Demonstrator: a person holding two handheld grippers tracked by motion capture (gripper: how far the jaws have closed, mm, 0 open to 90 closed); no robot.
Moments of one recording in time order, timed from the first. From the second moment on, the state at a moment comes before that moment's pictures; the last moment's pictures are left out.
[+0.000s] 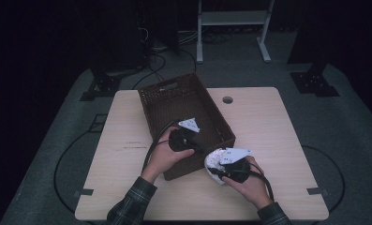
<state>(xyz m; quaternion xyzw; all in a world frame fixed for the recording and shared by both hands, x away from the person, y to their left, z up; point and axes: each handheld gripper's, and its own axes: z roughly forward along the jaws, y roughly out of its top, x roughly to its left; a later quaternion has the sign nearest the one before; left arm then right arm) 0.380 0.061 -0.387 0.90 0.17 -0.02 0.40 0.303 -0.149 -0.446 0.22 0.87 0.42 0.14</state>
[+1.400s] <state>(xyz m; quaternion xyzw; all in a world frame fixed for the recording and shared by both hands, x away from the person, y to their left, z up) 0.380 0.061 -0.387 0.90 0.17 -0.02 0.40 0.313 -0.122 -0.476 0.21 0.90 0.38 0.10</state>
